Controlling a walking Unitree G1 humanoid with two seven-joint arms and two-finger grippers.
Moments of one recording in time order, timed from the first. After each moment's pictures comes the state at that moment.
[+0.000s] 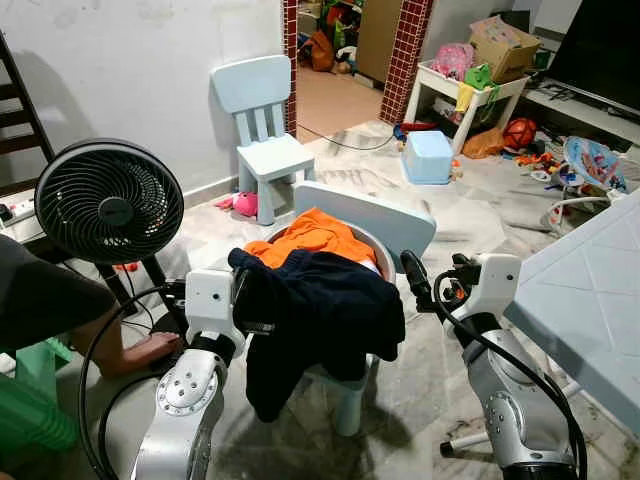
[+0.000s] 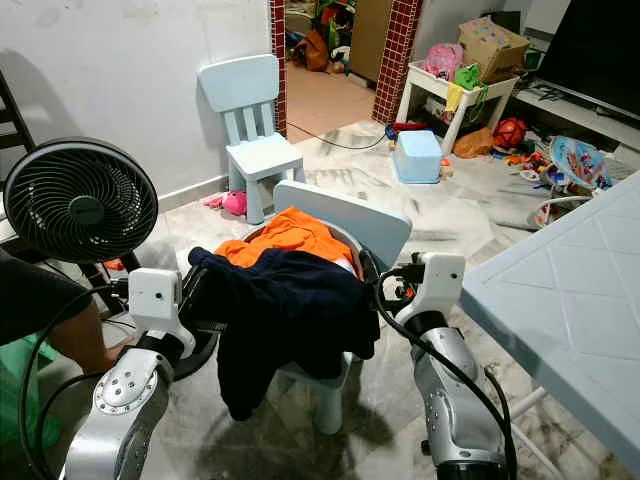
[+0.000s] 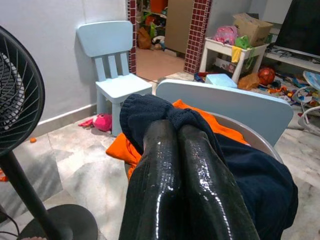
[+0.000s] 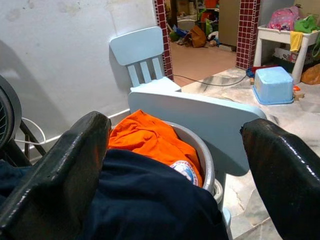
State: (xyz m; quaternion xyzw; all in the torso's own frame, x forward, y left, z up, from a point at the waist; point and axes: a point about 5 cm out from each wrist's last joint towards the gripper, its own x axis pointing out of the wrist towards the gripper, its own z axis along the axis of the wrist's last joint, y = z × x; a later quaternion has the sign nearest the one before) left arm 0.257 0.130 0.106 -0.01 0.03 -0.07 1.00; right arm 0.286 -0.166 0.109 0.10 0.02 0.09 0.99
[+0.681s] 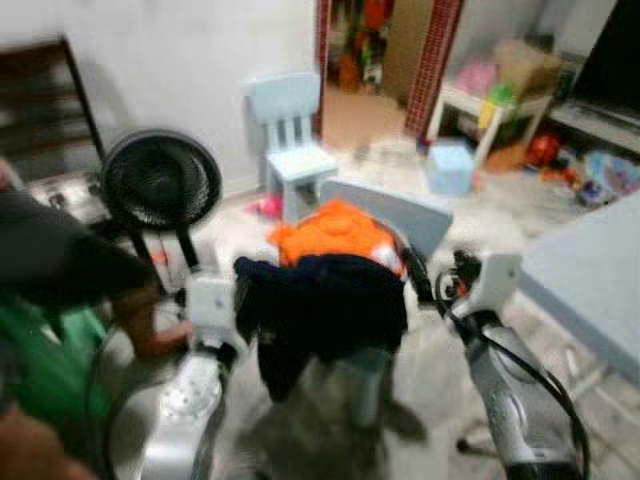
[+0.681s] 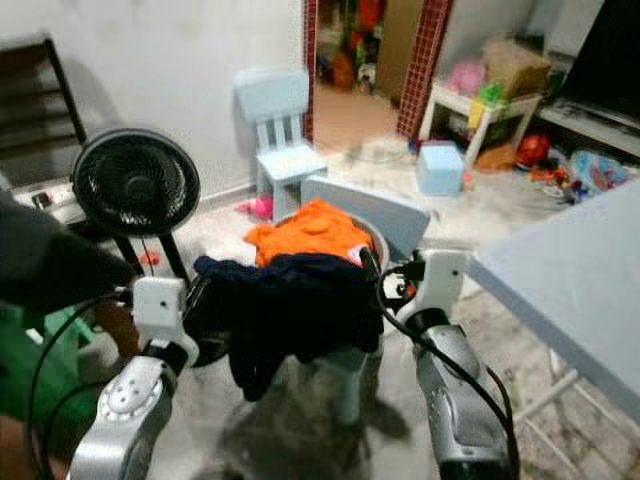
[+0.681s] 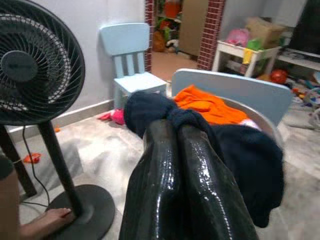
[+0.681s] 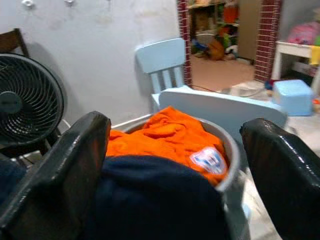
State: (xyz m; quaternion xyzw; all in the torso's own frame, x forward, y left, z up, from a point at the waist) left arm 0.254 0.128 0.099 -0.02 0.04 -0.08 1.00; right arm 0.287 -0.168 0.112 0.10 0.01 0.09 0.99
